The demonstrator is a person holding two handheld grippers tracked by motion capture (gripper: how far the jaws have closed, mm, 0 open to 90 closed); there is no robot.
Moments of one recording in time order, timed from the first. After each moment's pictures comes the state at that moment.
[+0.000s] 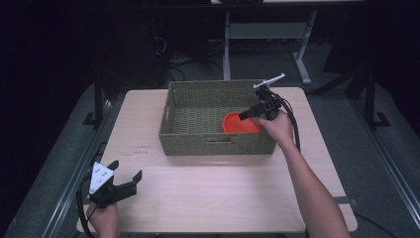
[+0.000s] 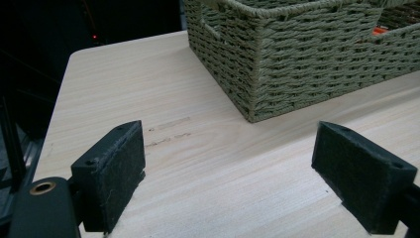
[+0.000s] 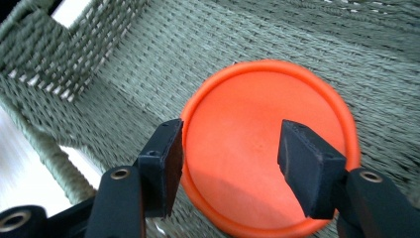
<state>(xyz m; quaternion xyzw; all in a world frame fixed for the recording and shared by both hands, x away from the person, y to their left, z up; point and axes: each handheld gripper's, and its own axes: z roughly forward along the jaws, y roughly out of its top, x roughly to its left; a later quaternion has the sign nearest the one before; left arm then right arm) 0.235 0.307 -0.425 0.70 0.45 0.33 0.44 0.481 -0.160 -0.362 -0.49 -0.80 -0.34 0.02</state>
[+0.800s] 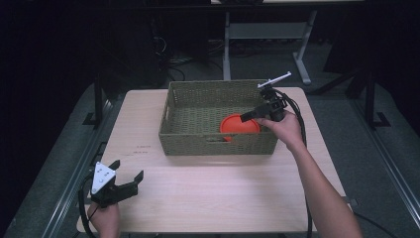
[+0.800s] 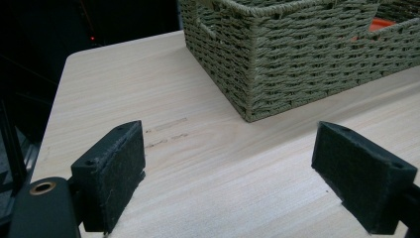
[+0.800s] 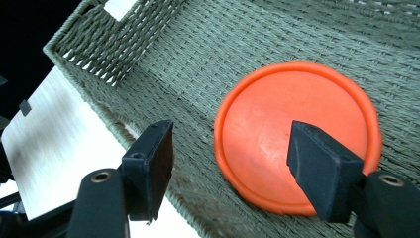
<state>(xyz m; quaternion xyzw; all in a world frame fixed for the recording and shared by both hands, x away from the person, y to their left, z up) 0.235 0.305 -0.425 0.71 0.45 0.33 0.44 0.462 -0.171 -0.342 -0.46 -0.81 -0.37 0.05</state>
